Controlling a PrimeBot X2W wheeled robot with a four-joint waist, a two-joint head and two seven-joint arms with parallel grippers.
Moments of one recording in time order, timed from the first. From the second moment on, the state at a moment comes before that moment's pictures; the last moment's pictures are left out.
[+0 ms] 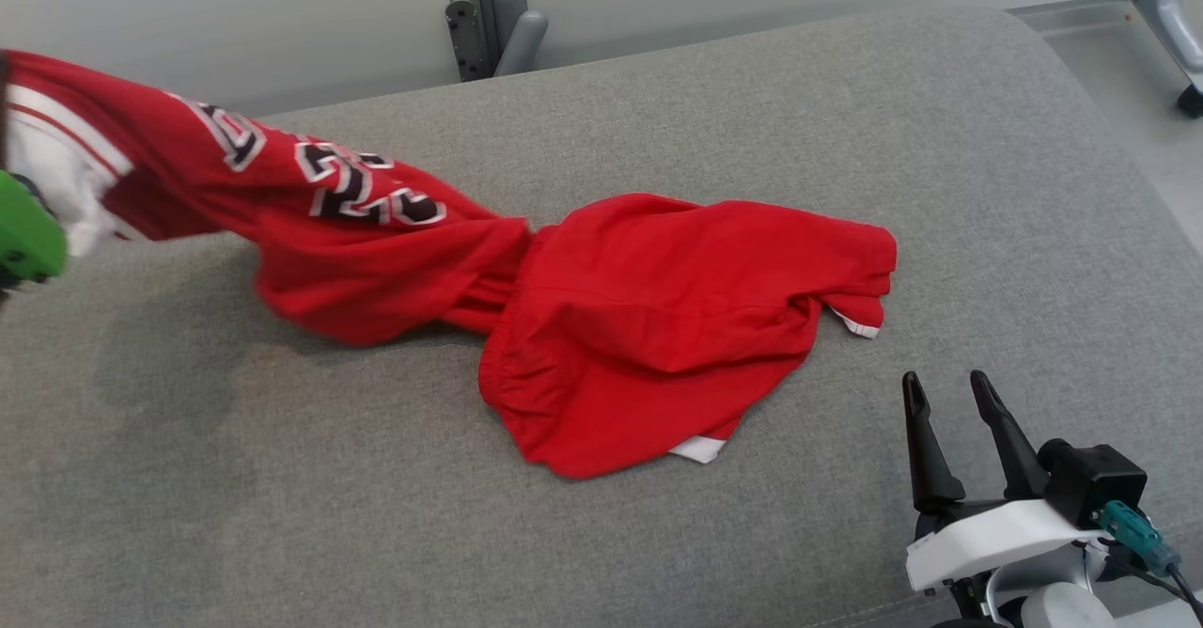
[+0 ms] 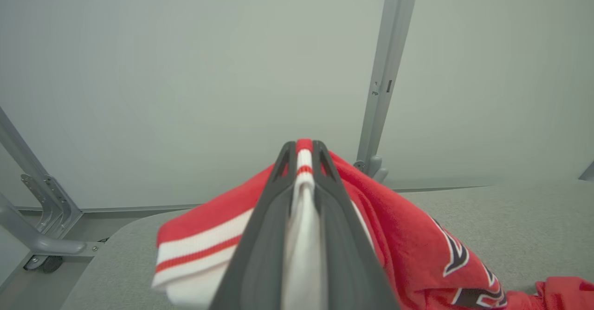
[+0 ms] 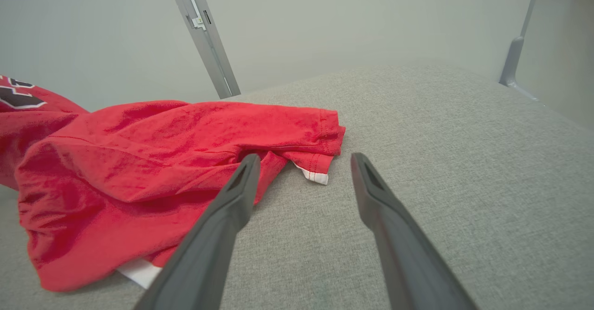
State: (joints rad) left arm -0.81 0.85 -0.78 0.23 -1.16 0.30 -0.06; right arm -0.02 -0.05 0.01 0.20 0.25 0.13 -0.26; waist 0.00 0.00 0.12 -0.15
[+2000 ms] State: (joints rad) left arm -0.27 0.70 -0.23 0.38 -0.85 0.14 -0.26; right arm 0.04 -0.05 -0.07 0.12 0.18 0.13 -0.26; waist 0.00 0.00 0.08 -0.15
